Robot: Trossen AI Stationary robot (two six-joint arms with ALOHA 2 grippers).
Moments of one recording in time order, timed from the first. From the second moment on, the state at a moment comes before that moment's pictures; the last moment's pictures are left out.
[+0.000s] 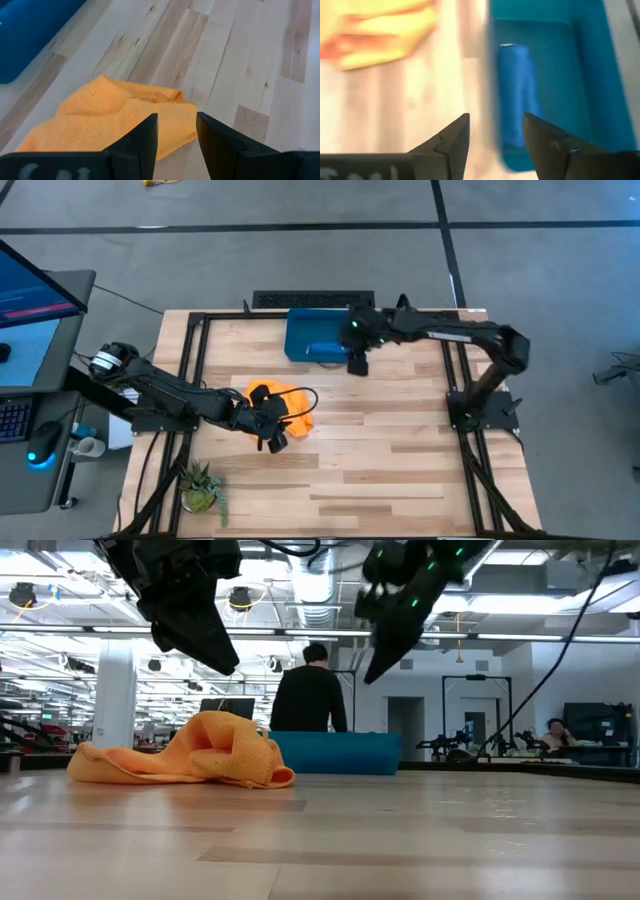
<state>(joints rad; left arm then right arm) -0.33 1.40 0.88 -0.40 -0.43 -0.61 -0.34 1.65 1.32 -0.66 -0.05 -0.34</state>
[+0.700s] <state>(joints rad) -0.34 1.40 0.88 -0.42 -0.40 -0.64 0.28 1.46 0.89 -0.15 0.15 -0.04</state>
